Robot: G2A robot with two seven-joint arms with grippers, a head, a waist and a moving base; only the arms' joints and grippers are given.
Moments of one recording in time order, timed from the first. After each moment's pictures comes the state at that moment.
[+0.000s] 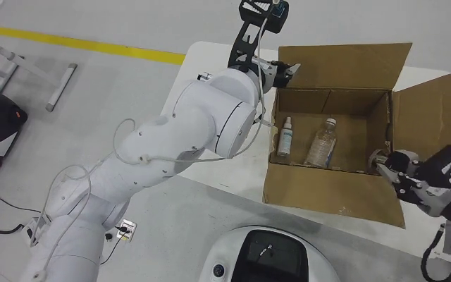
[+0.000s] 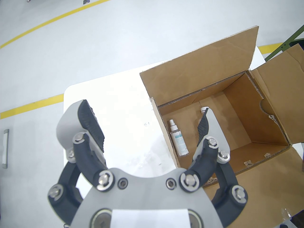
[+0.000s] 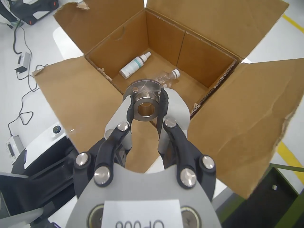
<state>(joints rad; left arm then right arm) 0.22 -0.99 -0.78 -1.97 1.00 0.60 -1.19 -1.08 -0.68 1.42 -2.16 -0.59 -0.27 0.79</state>
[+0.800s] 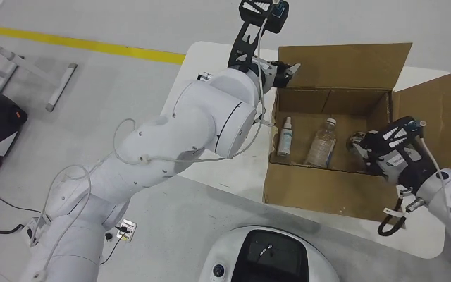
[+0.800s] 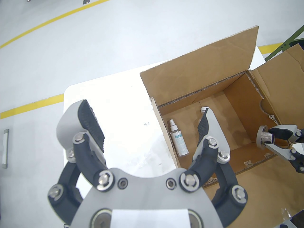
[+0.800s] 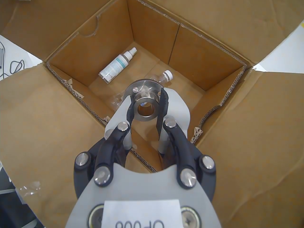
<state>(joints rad) 0.22 -0.99 -0.78 -1.97 1.00 0.60 -1.19 -0.81 -0.75 1.08 -2.01 -0.71 -0.12 0.80</state>
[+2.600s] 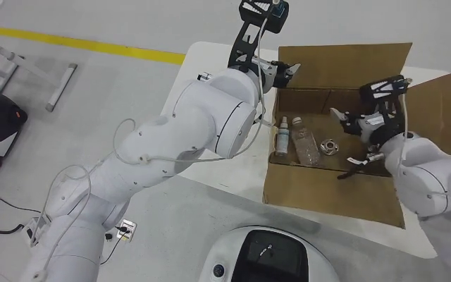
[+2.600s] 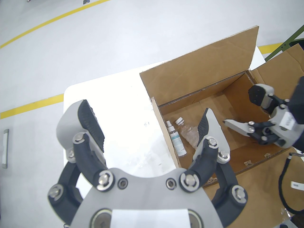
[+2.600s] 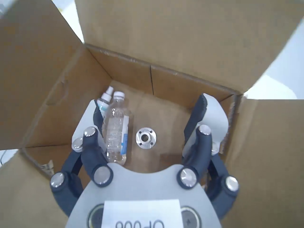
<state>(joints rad) 0.22 -0.99 -0.78 -1.97 1.00 0.60 -1.19 -0.64 -0.98 0.97 -1.84 -0.80 0.17 0.66</state>
